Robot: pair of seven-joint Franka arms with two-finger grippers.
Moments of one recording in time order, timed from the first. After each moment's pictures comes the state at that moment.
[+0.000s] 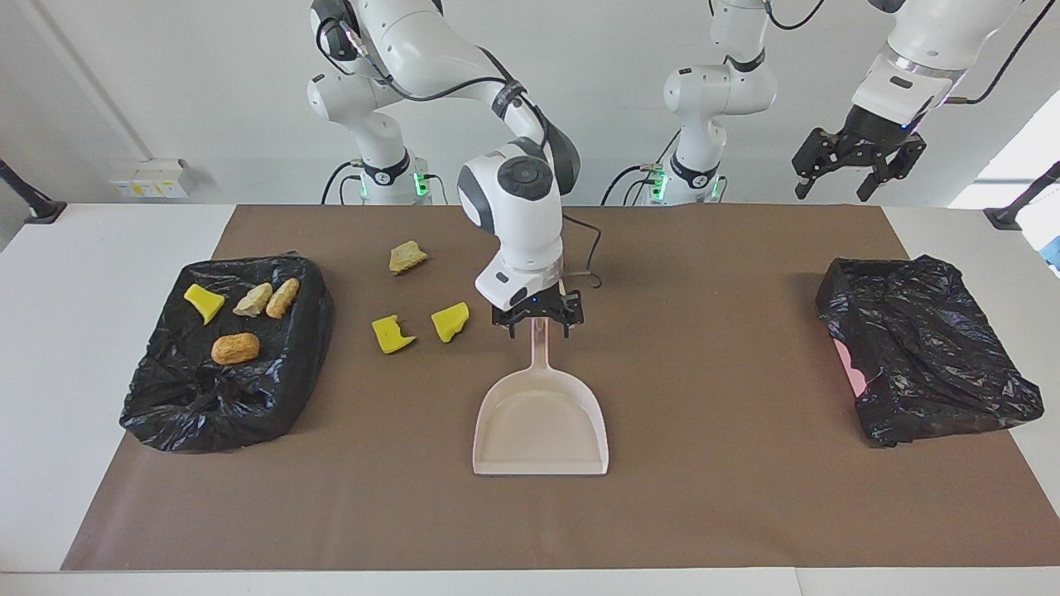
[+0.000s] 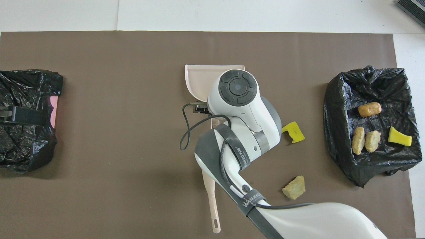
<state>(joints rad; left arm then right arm) -0.02 -0.11 -0.05 -1.60 -0.04 1.53 0.00 0.56 0.41 -0.01 -1.56 0.03 2.06 0.58</state>
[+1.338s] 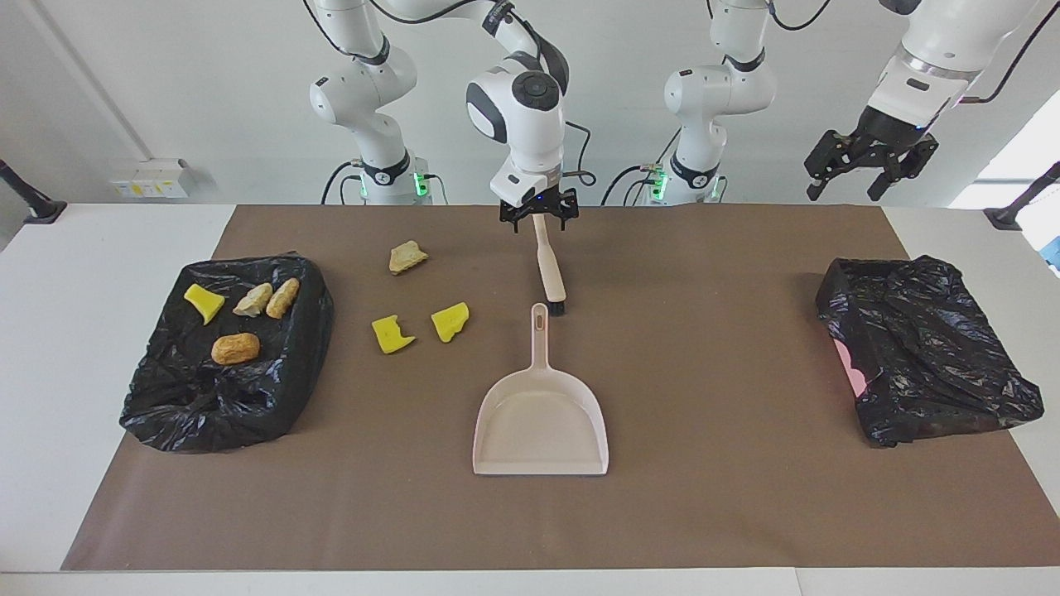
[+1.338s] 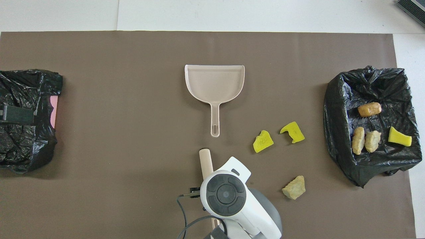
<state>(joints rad) 0.04 -0.11 -0.07 -1.60 -0.04 1.52 0.00 0.77 0.00 0.03 -2.16 0.13 2.10 0.68</state>
